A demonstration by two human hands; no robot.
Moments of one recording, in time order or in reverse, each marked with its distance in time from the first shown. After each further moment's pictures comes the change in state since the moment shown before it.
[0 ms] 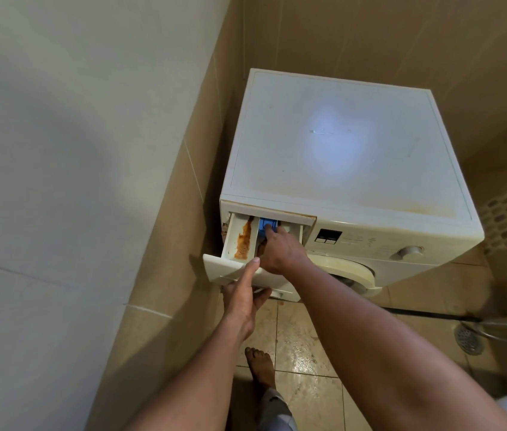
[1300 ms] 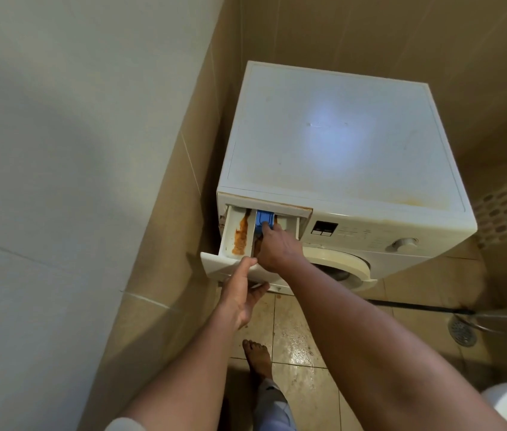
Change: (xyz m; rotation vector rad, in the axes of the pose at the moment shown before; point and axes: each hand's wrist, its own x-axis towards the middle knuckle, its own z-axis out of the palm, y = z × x) left_hand -0.011 0.007 -0.002 0.053 -0.068 -0.095; right_hand -0.014 -0.002 0.007 -0.045 0.034 0.028
